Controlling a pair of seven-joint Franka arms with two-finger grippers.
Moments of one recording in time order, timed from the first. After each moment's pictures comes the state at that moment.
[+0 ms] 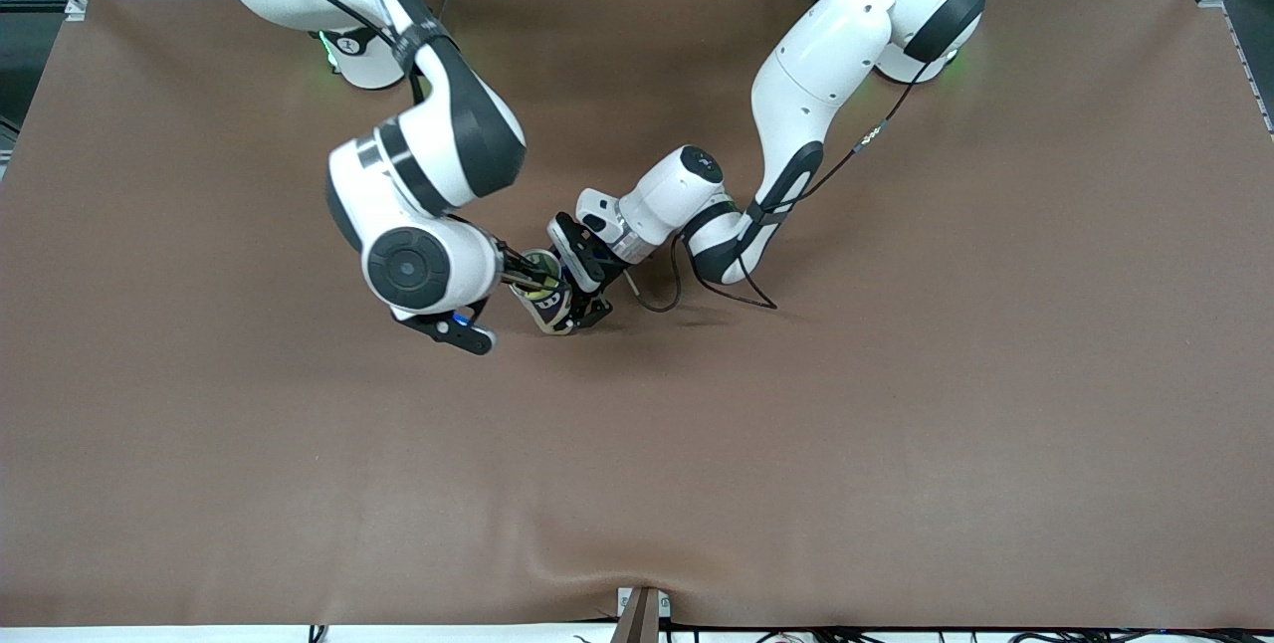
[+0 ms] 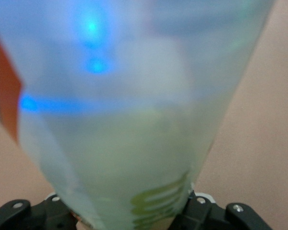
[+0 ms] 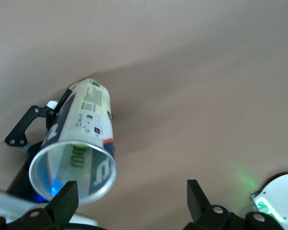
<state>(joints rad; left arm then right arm) -0.65 1.05 -0.23 -1.50 0.43 3.42 -0.10 0.52 0.59 -0.07 -1.23 0.20 1.45 0.83</state>
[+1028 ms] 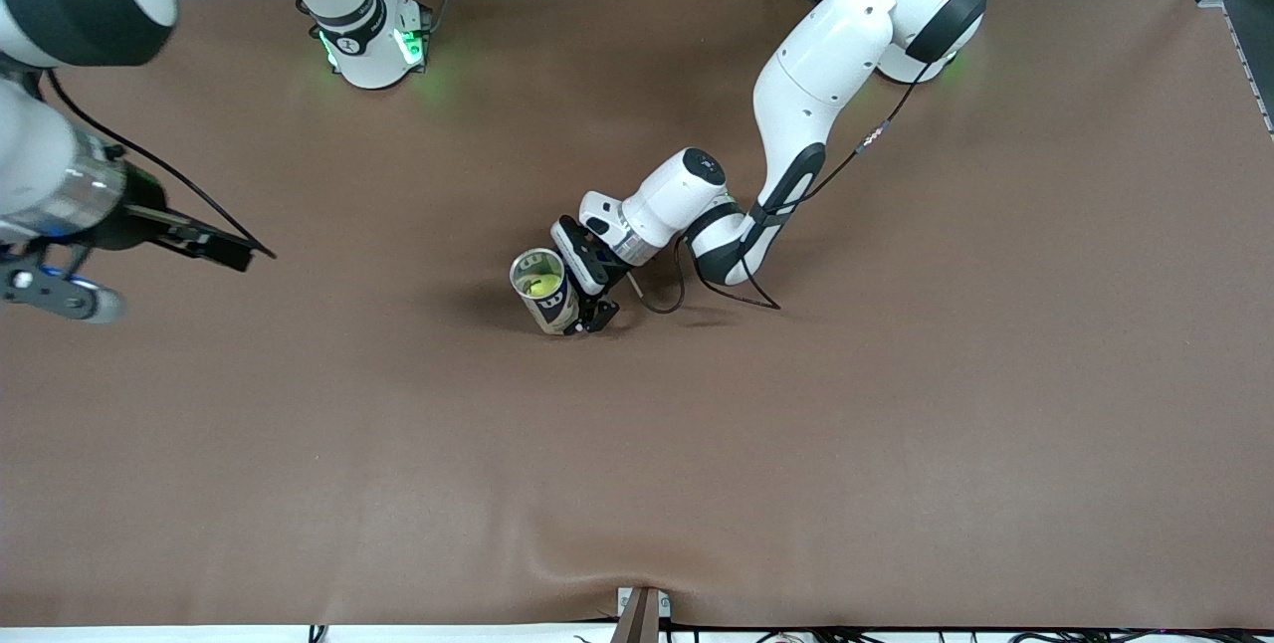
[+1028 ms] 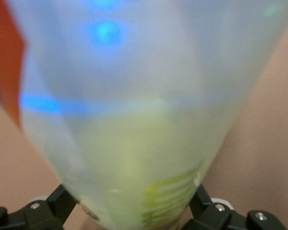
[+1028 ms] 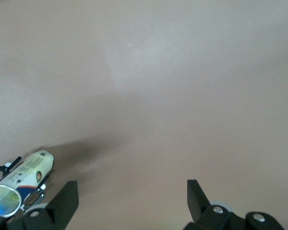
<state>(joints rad) -0.65 1.05 -0.23 -1.51 0.43 3.41 -0.10 0.20 0.32 -0.09 -1.14 -0.03 1.35 0.44</state>
